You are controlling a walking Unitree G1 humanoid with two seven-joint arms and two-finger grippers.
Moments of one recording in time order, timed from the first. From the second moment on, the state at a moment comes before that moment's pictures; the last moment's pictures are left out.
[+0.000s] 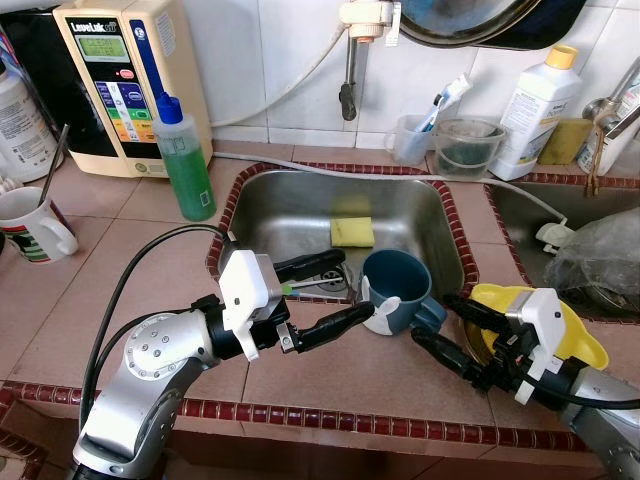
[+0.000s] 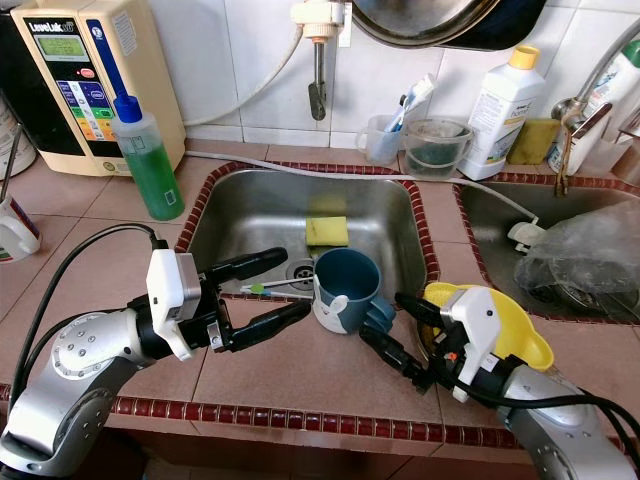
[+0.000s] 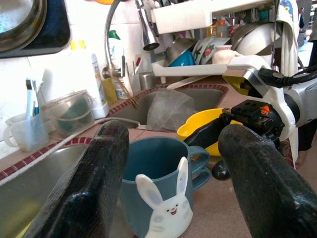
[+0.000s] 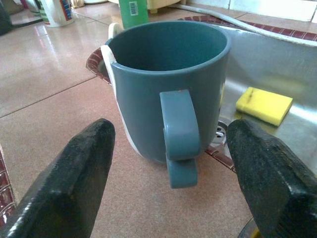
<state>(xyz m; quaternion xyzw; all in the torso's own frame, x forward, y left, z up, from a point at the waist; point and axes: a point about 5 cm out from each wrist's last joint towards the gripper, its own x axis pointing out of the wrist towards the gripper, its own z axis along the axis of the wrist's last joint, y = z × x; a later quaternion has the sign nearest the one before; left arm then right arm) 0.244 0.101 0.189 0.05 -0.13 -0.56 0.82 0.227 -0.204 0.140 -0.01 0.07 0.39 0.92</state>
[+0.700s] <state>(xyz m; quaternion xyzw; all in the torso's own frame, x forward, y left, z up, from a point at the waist) 0.244 0.101 0.189 0.05 -0.13 -0.55 0.82 0.229 -0.204 0.140 -0.01 0.07 0.40 0.91</state>
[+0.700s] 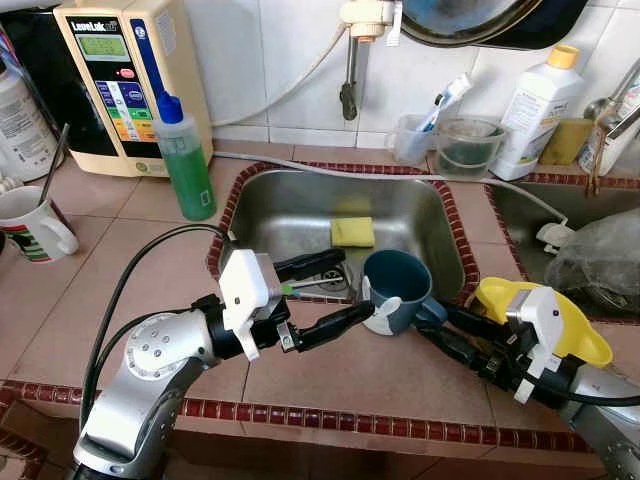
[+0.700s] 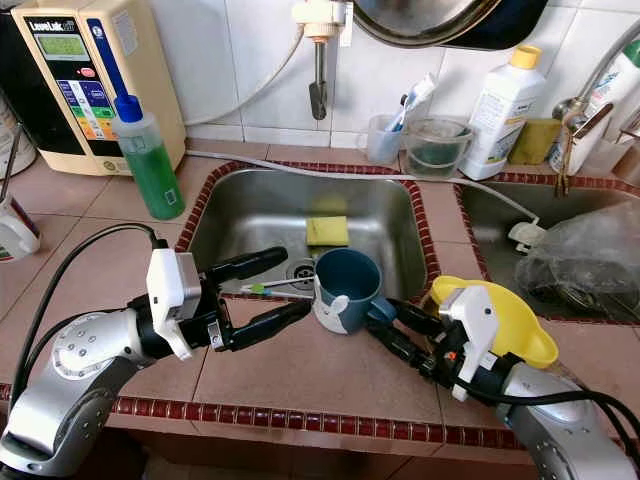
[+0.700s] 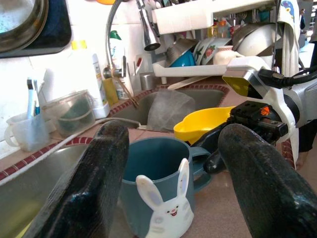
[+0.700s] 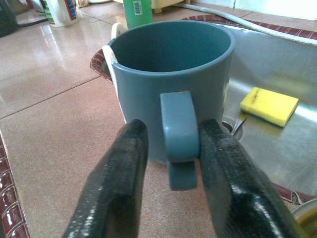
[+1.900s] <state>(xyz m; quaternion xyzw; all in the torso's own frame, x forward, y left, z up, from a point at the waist) 0.244 0.103 0.190 0.05 -0.13 -0.55 0.82 0.244 -0.205 0.160 0.01 0.03 0.38 0.92</state>
